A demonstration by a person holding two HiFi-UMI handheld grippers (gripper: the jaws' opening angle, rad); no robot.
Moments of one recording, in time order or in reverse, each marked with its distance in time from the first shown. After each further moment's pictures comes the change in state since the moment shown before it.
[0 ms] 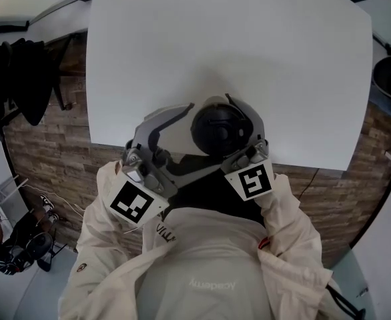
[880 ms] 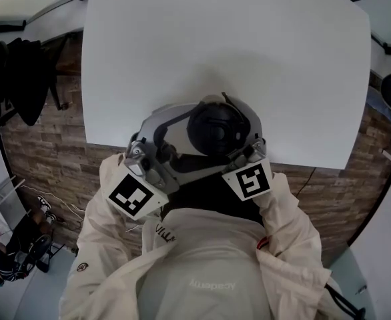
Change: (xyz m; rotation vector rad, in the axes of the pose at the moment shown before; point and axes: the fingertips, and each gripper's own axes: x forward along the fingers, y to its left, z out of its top) left arm 0.012 -0.007 0.008 0.051 -0.094 -0.096; right arm 0.002 0.002 0.003 0.002 -0.014 0.005
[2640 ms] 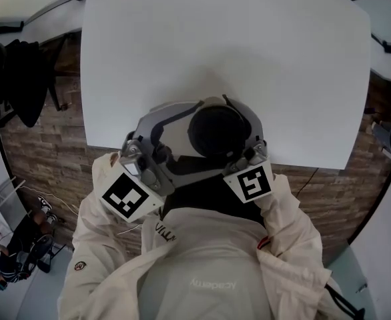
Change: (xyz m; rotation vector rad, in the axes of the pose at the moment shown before) left arm -0.001 0.009 0.000 -0.078 0.032 -0.032; right arm 0.001 -0.003 -0.003 0.007 0.008 0.001
